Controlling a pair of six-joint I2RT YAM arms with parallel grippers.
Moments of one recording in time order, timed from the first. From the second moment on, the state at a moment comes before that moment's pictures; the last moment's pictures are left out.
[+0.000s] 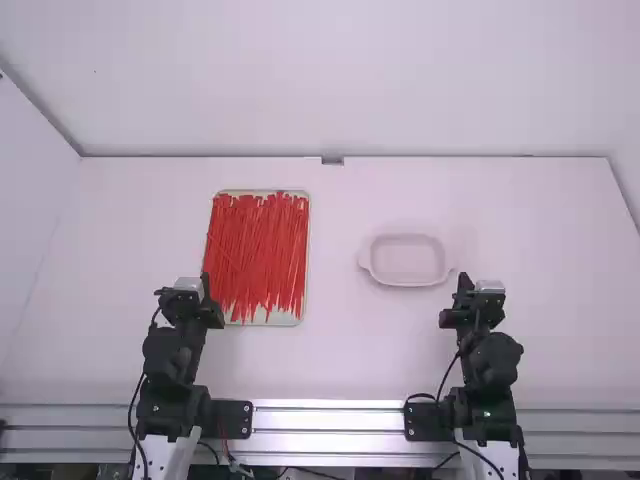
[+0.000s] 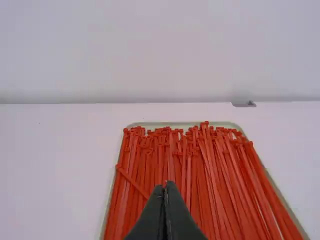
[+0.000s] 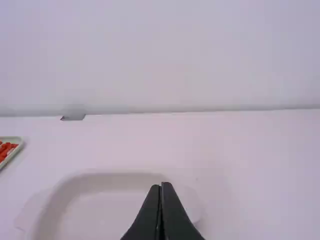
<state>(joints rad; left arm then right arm) 0.00 0.01 0.01 -0.10 0.00 0.00 0.00 0.01 0.01 -0.10 -0.02 0.00</state>
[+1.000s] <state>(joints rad) -0.01 0.33 0.21 -0.18 0.02 0.00 0.05 0.48 0.31 -0.22 -0.03 -0.01</state>
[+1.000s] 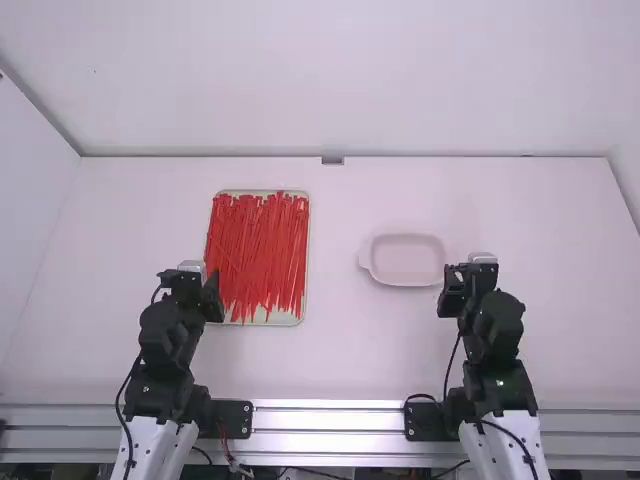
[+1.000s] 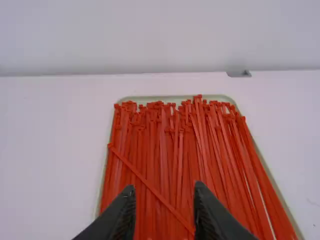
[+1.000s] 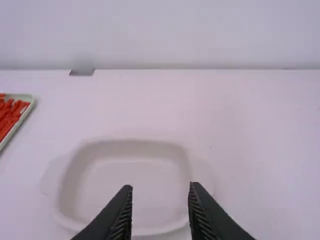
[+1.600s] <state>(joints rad) -0.03 0.72 0.51 -0.27 0.02 -0.02 0.14 1.02 0.70 -0.39 0.04 0.07</state>
